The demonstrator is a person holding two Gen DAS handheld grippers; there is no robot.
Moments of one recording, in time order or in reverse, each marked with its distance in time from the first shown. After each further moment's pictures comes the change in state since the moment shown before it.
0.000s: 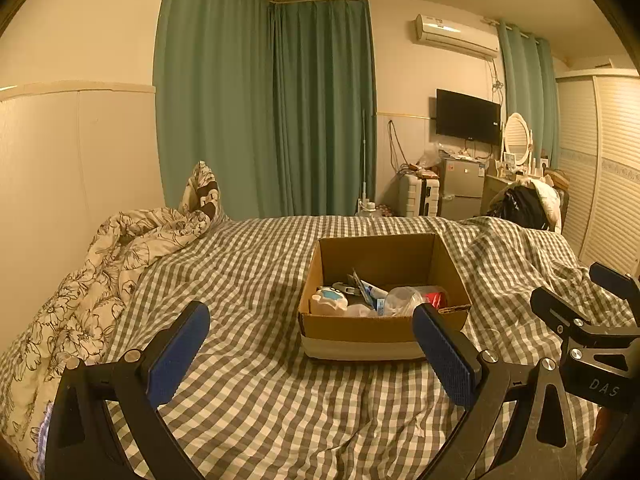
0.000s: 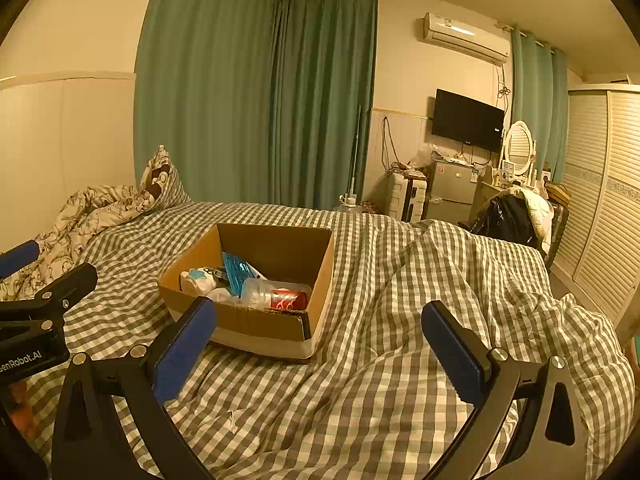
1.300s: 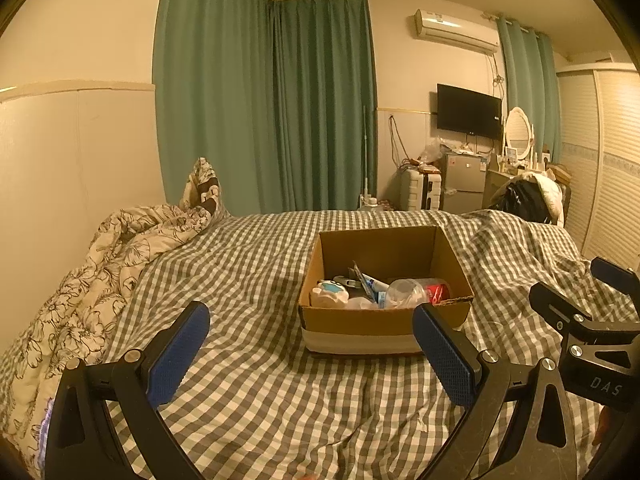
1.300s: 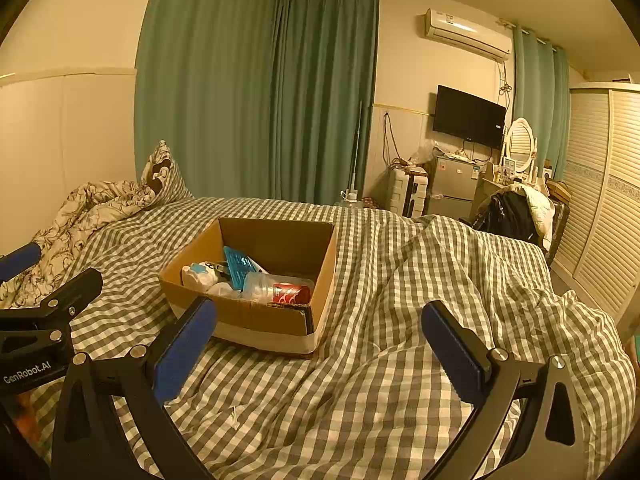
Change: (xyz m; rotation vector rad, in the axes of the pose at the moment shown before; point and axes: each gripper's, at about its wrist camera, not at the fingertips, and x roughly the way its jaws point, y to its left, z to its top) left arm 0.003 -0.005 -0.005 0.015 0.014 0.012; right arm 0.001 0.001 -0.005 -0.002 0.014 0.004
